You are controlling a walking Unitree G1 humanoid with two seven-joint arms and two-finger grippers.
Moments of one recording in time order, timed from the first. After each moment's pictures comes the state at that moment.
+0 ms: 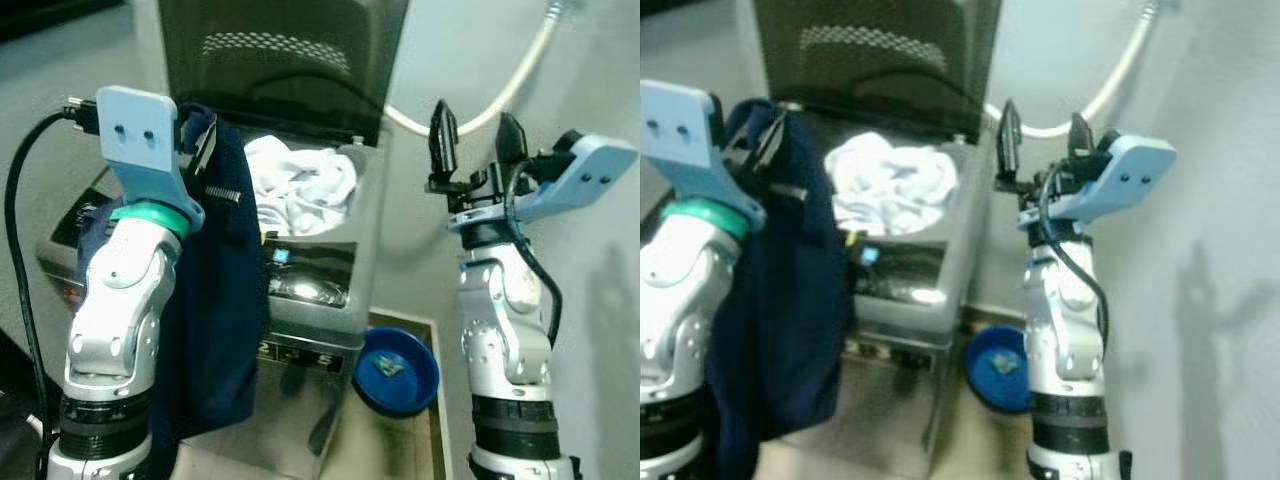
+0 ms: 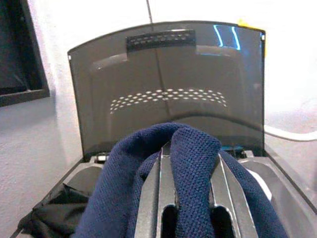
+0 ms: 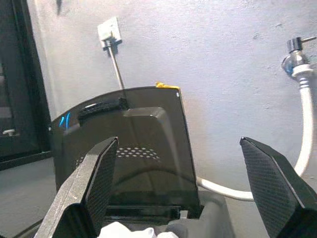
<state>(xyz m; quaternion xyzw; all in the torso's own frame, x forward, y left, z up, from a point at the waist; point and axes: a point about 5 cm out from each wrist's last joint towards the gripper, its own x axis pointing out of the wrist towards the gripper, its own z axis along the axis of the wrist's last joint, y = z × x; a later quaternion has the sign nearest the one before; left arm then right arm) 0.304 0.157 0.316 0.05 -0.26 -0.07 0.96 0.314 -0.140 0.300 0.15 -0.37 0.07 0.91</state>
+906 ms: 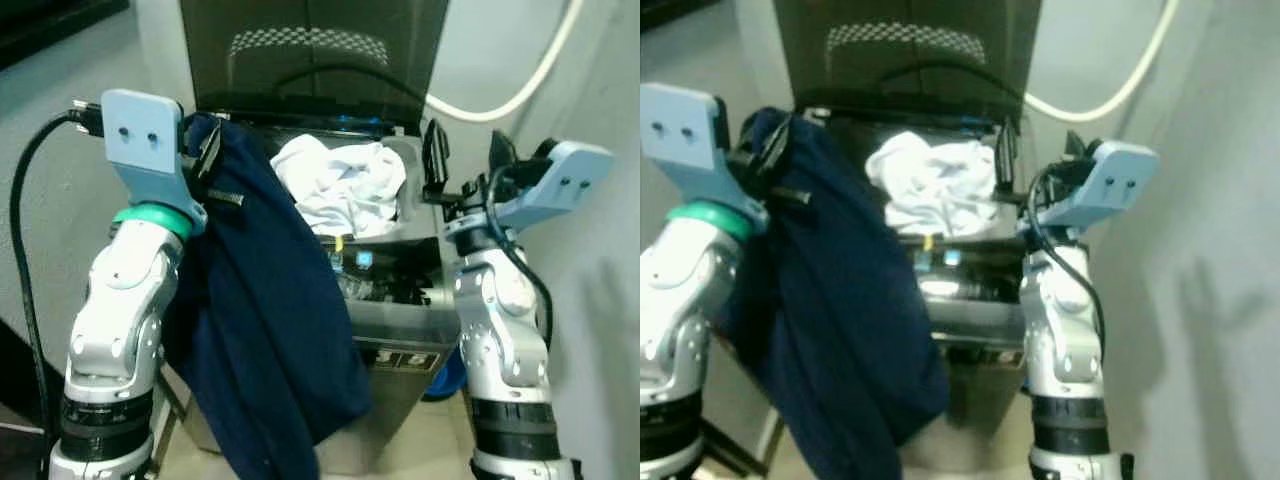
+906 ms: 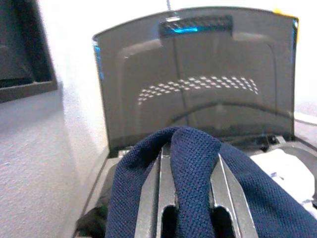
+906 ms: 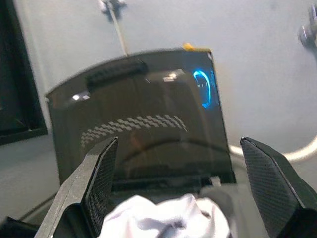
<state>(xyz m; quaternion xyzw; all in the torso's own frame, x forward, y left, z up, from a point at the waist) 0.304 0.154 0.315 0.05 -0.25 -0.08 0.96 0.319 -0.142 0.290 0.13 -0.34 0.05 0.93</state>
